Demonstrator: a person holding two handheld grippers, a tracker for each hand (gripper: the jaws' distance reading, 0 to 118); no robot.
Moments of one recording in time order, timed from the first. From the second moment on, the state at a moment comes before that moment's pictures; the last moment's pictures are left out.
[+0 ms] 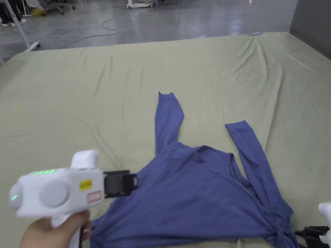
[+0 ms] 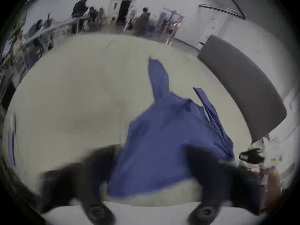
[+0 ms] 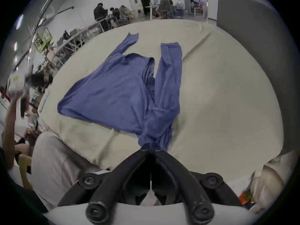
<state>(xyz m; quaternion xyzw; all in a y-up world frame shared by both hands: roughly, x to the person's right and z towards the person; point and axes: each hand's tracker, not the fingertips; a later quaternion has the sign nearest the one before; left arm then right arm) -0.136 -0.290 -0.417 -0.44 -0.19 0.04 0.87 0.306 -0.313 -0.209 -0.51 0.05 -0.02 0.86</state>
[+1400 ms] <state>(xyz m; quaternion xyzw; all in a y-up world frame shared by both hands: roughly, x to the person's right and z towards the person) -0.150 -0.111 -0.483 -0.33 -0.23 0.11 0.91 0.314 -0.163 -0.325 -0.41 0.02 0.02 0.91</state>
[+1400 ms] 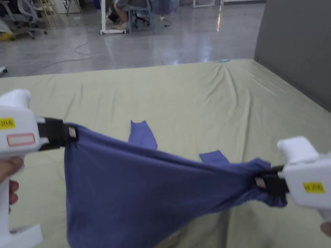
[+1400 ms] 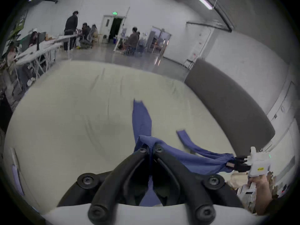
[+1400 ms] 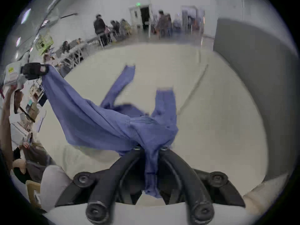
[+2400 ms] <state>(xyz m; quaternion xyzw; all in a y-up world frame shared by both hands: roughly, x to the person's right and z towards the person) -0.119 0.086 -0.724 -0.18 -0.08 -0.02 0.98 0.261 0.106 -0.650 -0.30 -0.08 0.28 0.91</state>
